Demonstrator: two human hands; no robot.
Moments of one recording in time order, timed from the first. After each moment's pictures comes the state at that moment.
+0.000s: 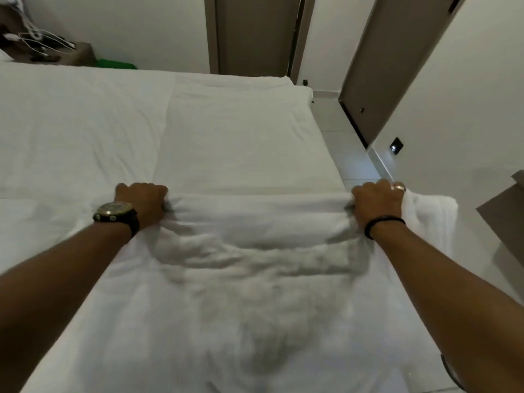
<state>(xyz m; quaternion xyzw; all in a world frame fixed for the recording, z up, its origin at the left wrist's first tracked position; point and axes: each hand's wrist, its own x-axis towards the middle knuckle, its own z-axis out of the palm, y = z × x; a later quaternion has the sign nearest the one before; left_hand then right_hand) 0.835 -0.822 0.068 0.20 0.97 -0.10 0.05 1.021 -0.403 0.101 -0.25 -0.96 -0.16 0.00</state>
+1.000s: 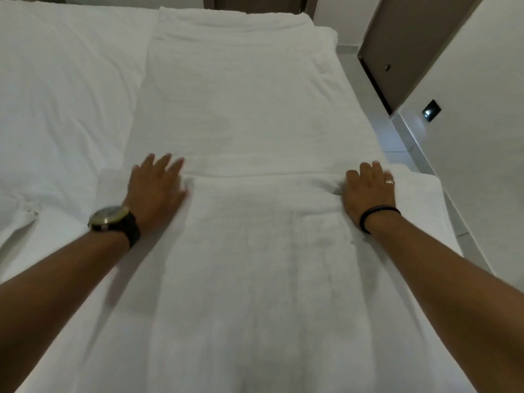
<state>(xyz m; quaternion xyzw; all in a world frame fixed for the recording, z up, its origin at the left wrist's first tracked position) 0.775 -0.779 -0.079 0.26 0.96 0.12 -0.05 0.914 -0.392 -0.069 -0.25 -0.96 -0.07 -0.04</state>
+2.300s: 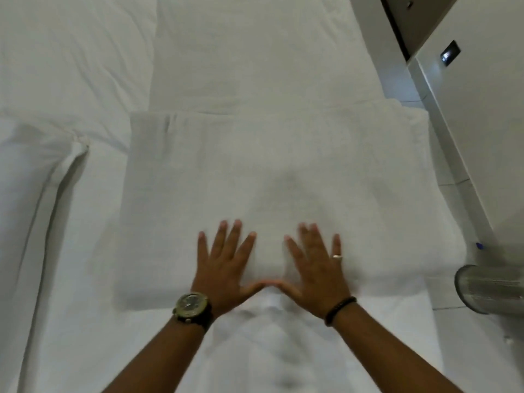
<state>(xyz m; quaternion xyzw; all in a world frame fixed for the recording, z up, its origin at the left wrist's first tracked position) 1.093 -0.807 -0.103 0.34 0.94 0.05 0.08 1.189 -0.587 -0.112 -0.02 -1.00 0.03 0.00</state>
